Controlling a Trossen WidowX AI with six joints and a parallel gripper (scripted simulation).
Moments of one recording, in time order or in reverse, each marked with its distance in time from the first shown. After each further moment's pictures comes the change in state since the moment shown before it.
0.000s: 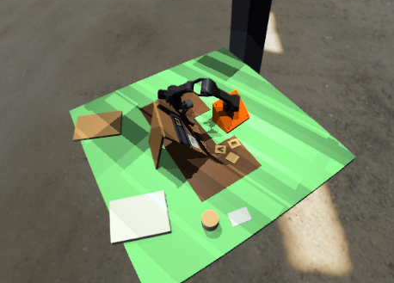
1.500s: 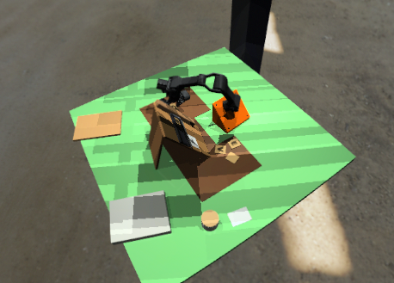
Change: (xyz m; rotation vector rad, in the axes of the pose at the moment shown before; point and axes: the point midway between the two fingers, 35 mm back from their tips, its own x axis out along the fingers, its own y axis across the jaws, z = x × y) arm -0.085 0.022 0.007 -0.065 -0.210 0.121
